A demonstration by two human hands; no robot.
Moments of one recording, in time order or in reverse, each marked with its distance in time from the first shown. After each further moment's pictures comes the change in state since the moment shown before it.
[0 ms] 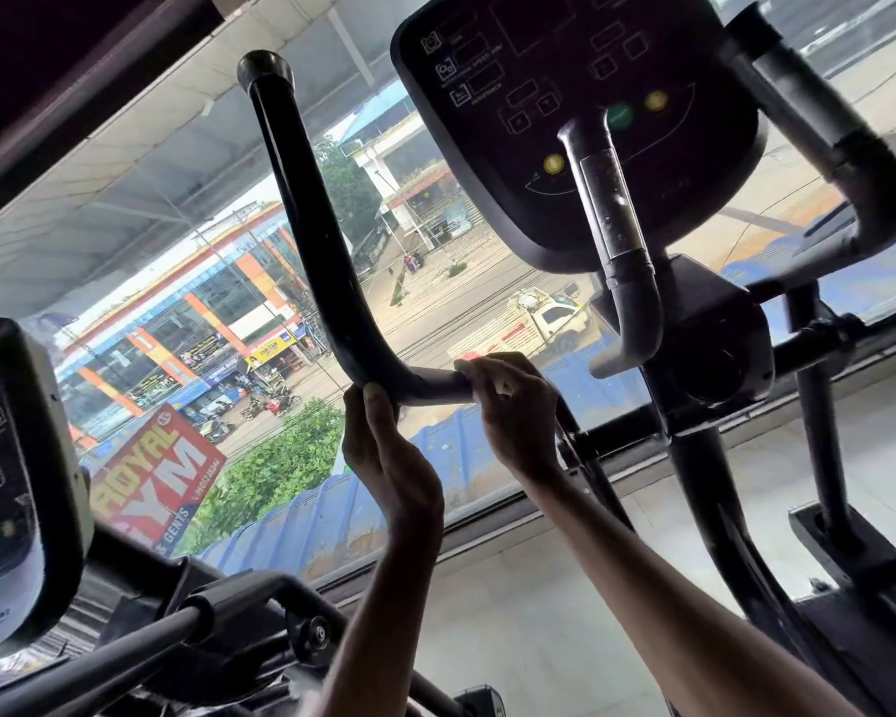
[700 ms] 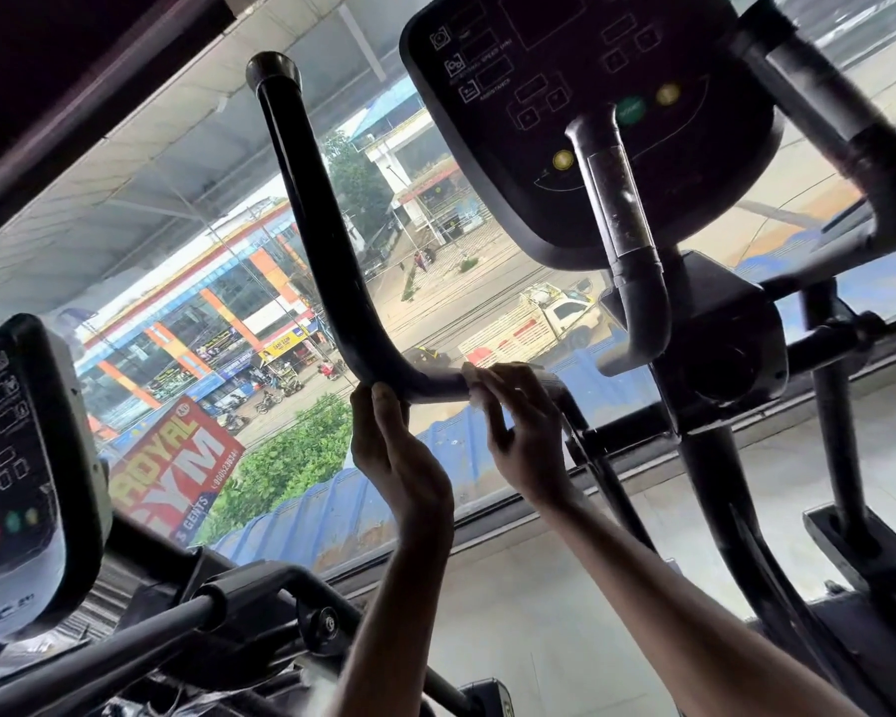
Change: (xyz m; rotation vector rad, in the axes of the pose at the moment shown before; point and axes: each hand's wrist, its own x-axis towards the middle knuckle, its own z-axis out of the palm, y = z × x) left_hand -0.002 0.009 0.004 -0.099 0.026 -0.030; right_hand -0.016 0.016 -0.005 -0.088 0.001 -0.353
